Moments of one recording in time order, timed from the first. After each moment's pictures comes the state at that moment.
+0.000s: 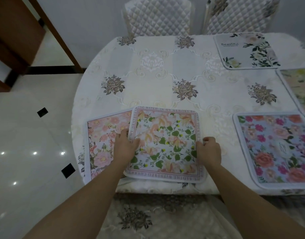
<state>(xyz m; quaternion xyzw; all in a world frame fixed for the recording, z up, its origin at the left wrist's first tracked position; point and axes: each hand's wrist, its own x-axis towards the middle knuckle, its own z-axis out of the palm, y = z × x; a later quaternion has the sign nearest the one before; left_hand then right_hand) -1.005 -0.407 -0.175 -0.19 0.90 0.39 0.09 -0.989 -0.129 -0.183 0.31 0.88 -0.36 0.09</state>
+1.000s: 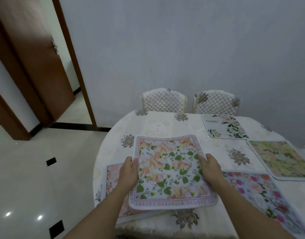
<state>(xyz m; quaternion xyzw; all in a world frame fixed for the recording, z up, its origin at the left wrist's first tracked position) -0.953 -0.419 -0.010 -0.12 0.84 0.53 -0.03 -0.978 -0.135 0.008 0.15 0.86 -0.48 -0.02</state>
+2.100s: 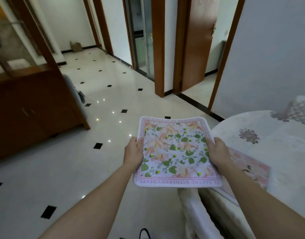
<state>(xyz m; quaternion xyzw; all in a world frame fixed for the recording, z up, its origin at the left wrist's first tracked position) -0.643 -0.609 0.013 -0.48 0.73 0.41 -0.27 -0.874 -0.438 0.008 -0.23 0.84 -0.46 0.17</state>
